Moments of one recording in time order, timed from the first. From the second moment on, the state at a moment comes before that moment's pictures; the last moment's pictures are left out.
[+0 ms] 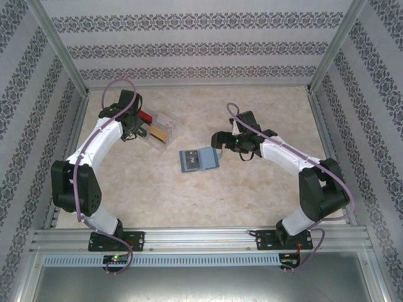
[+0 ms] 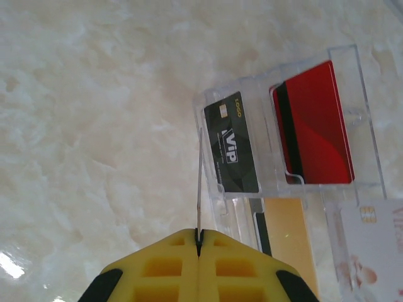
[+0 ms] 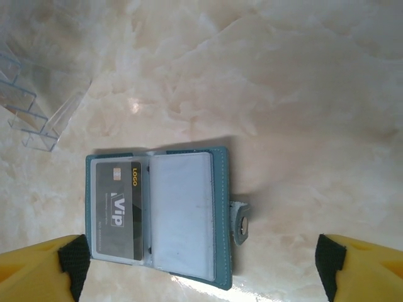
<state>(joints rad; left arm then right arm) -0.14 1.62 1.38 -0.83 -0.29 -0.97 0.41 1.56 1.03 -0.38 -0.24 0.52</state>
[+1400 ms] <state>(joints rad) -0.02 2.02 1.65 -0.80 -0.01 -1.01 0.44 1.53 1.10 -0.46 -0.06 0.52</state>
